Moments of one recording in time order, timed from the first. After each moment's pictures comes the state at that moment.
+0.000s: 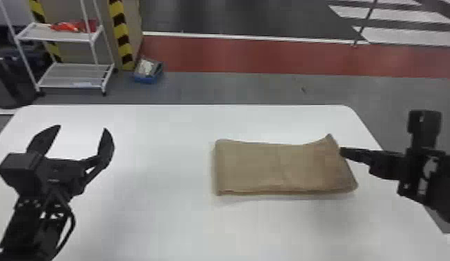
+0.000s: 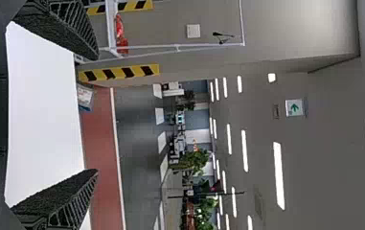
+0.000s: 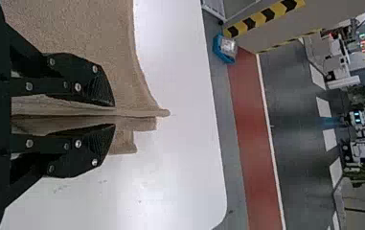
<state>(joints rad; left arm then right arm) 0.22 0.17 0.02 -1.73 0.07 -0.13 0.01 -0.07 -0.25 -0.37 -1.83 -0.08 1.03 0.49</state>
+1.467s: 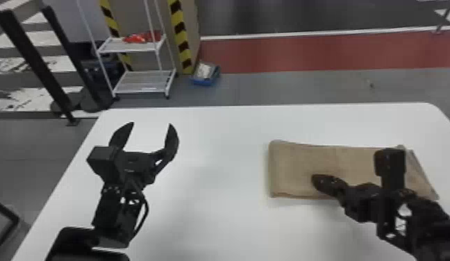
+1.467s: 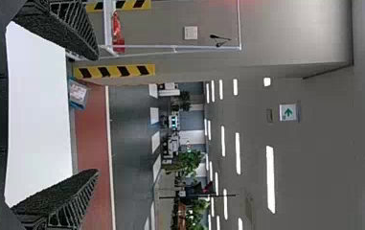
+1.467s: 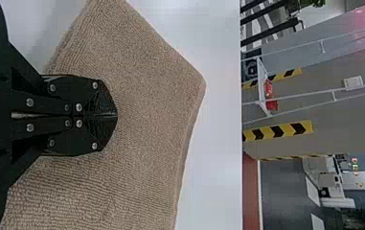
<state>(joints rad) 0.20 0.18 0.03 -1.73 0.12 -0.14 0.01 0.07 -0.13 0.02 -1.70 -0.05 0.62 0.56</state>
